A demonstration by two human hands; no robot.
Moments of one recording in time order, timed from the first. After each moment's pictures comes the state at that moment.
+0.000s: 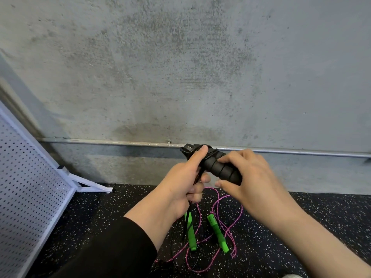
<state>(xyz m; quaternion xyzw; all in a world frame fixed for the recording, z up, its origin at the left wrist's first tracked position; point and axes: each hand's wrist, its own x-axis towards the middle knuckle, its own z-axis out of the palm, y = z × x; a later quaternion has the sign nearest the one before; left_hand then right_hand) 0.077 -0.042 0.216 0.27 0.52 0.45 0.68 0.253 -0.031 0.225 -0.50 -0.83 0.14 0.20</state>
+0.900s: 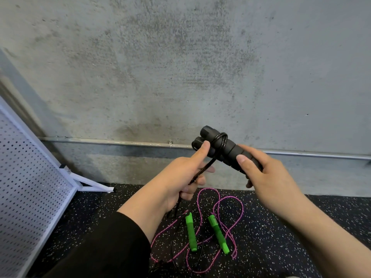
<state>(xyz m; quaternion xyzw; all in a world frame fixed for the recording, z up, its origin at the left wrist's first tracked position) 0.059 -0.040 0.227 0.38 0.58 0.35 0.63 0.260 -0.023 0.235 -0.55 -0.67 0.37 0.34</state>
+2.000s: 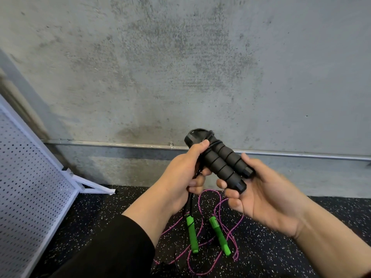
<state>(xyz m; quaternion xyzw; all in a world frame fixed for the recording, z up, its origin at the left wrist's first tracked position) 0.070 -0.042 0.232 0.34 0.49 0.47 0.65 0.256 -0.032 0.241 -0.29 -0.31 0.87 0.27</state>
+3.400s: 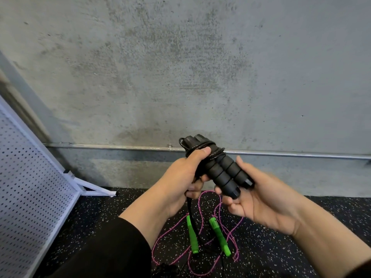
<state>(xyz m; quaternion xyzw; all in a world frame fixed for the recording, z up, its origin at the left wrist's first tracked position) 0.077 -0.051 0.235 0.37 0.51 0.44 0.64 0.265 -0.035 0.240 -0.35 -0.31 0.85 0.24</state>
